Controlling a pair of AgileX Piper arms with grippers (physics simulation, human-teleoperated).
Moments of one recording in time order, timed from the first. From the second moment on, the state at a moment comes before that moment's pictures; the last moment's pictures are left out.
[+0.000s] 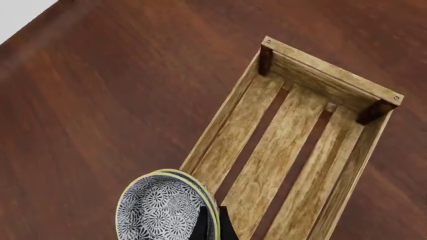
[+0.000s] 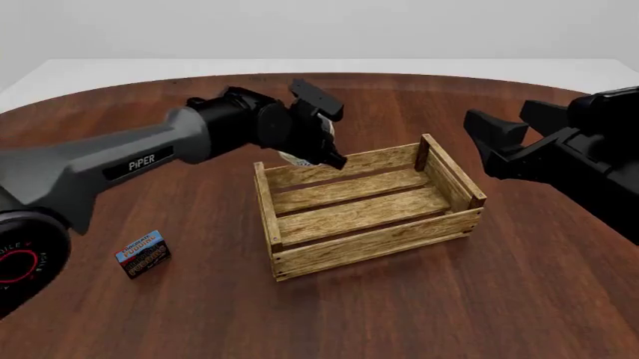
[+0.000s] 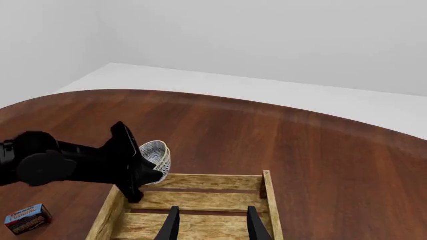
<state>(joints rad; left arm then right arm) -0.59 1.98 -1.64 0.48 0.20 0.32 0.88 -0.68 -0.03 0.02</state>
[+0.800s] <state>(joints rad) -0.69 2.25 -1.87 0.58 0.25 0.32 0.88 -0.69 -0.03 0.03</state>
